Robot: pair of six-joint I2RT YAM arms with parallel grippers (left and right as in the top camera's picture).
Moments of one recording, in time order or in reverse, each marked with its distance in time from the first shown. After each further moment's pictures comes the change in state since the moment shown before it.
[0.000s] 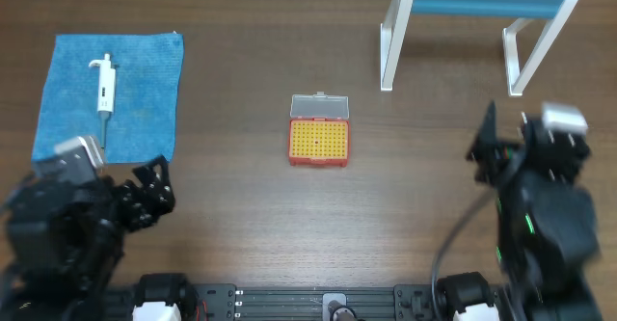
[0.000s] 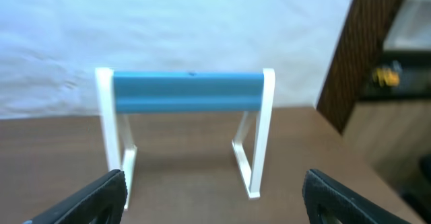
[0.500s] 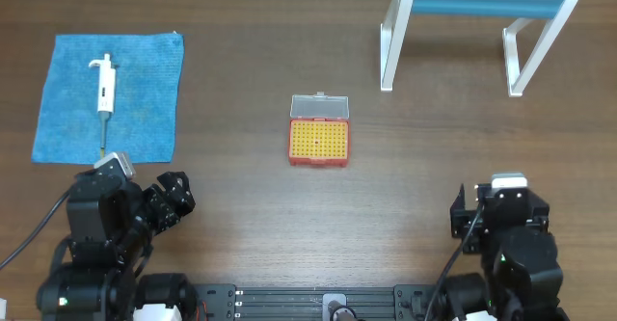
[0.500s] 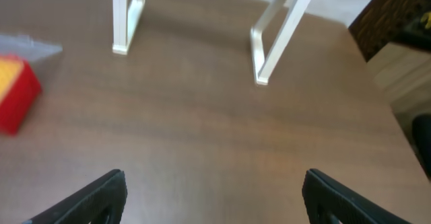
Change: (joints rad) left arm 0.000 -0.050 -0.303 0.081 0.000 -0.121; right arm 0.001 -0.232 -0.187 -0.463 -0.077 -0.099
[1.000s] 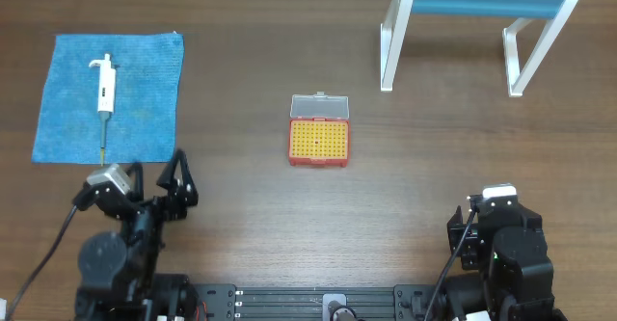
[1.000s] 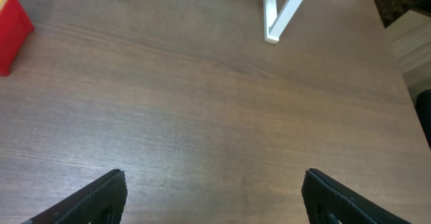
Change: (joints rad) left arm -0.076 -0.461 -0.411 0.675 -0.062 0.058; right arm 0.000 -0.001 -0.001 -0.130 -0.005 -0.002
